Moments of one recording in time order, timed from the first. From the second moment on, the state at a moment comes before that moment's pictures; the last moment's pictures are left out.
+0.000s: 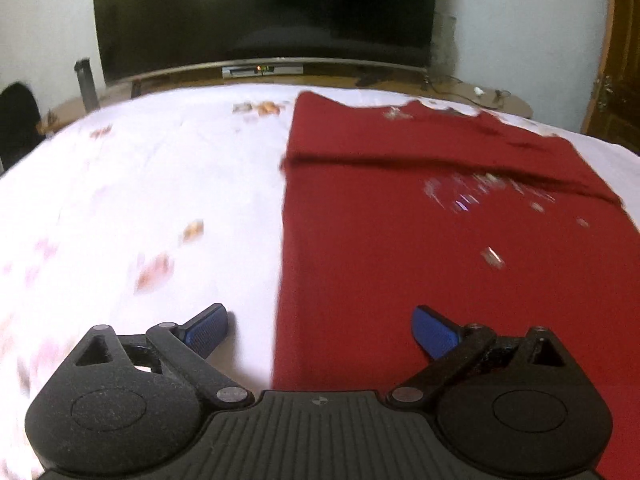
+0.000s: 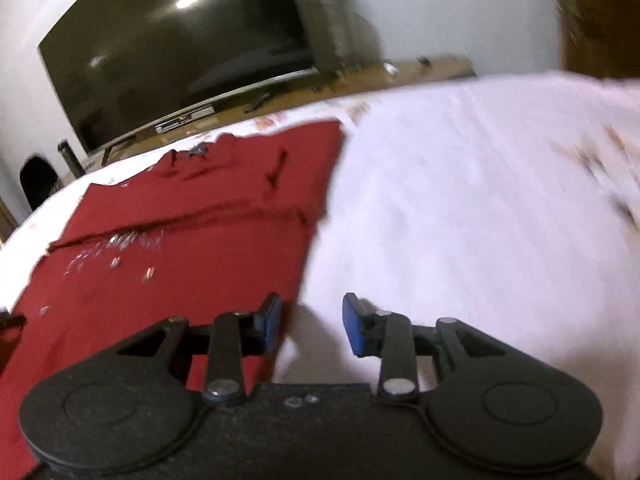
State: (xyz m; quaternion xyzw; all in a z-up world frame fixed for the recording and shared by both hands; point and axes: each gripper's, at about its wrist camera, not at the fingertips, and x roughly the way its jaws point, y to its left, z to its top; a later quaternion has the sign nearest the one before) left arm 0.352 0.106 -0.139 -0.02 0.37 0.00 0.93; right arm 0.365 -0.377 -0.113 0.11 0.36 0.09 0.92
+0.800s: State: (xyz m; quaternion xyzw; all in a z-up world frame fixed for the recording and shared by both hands) left arm 0.185 0.163 -0.147 -0.20 0.38 -0.14 0.89; right arm 0.159 -0.348 -0.119 0.32 0.41 0.10 0.85
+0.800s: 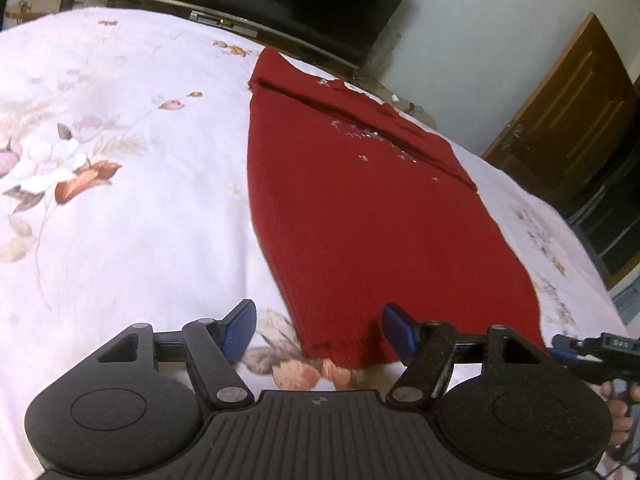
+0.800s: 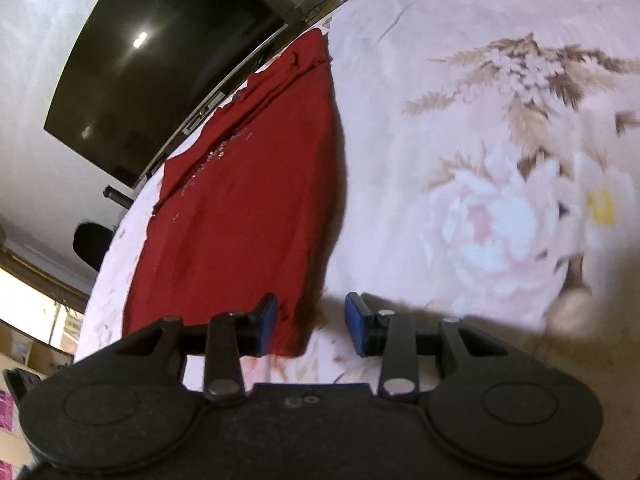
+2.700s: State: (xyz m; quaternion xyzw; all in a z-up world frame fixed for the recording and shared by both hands) left arm 0.287 0.201 -0.068 -0.37 0.23 -0.18 0.88; right arm 0.240 -0.316 -0.003 0.22 0.27 0.16 0.92
